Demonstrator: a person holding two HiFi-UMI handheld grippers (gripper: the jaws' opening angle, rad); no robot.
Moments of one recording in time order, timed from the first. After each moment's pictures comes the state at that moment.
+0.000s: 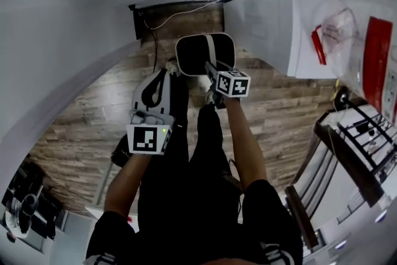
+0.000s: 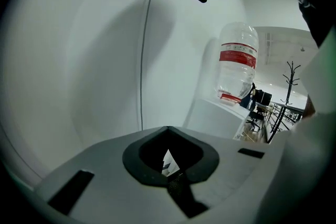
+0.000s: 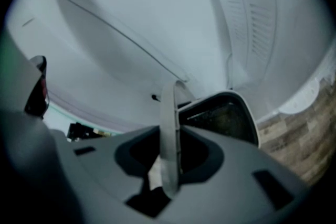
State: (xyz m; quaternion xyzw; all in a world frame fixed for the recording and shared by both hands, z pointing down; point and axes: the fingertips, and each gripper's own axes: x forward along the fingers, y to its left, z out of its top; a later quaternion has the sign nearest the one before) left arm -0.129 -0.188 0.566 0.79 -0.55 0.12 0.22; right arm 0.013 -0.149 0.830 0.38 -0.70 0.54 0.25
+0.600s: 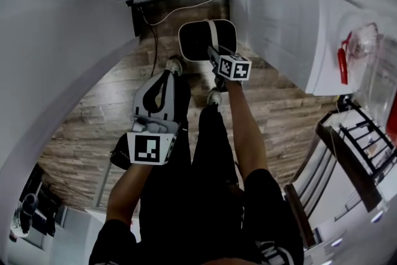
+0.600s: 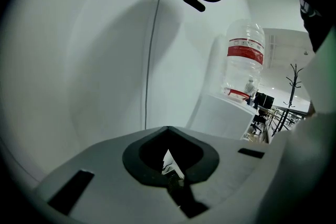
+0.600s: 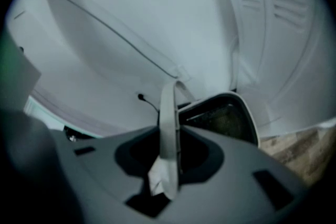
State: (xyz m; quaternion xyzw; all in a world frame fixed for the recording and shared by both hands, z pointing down) left arm -0.140 -0.208 0.606 0.79 -0.56 0.11 0.23; right arm 0.000 -0.199 0.939 0.38 -0.71 0.53 0.25
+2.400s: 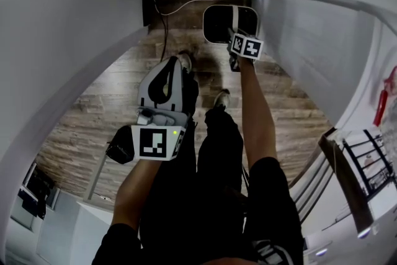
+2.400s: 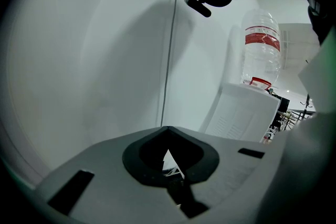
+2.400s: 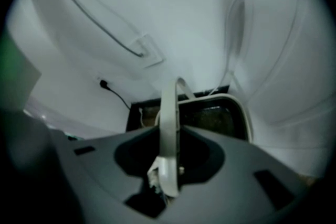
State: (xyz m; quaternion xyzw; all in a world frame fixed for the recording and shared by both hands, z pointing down) left arm -0.170 -0.228 0.692 0.75 -0.62 0.09 0.24; right arm 0.015 -0.254 1.089 0.42 -0.68 0.50 0.34
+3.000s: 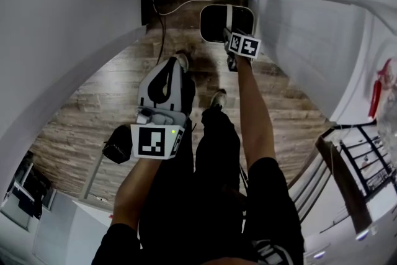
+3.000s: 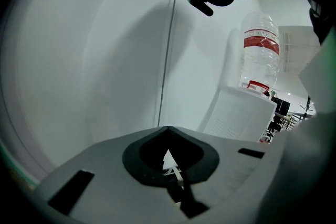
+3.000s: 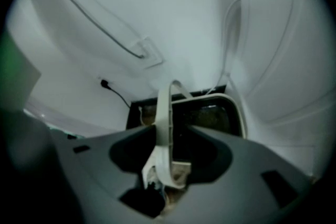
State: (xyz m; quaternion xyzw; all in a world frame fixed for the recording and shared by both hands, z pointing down) left arm -0.161 -0.214 0.678 0.74 -0.62 0.08 0.24; right arm 0.023 -0.250 1.076 0.42 -0.67 0.50 0.35
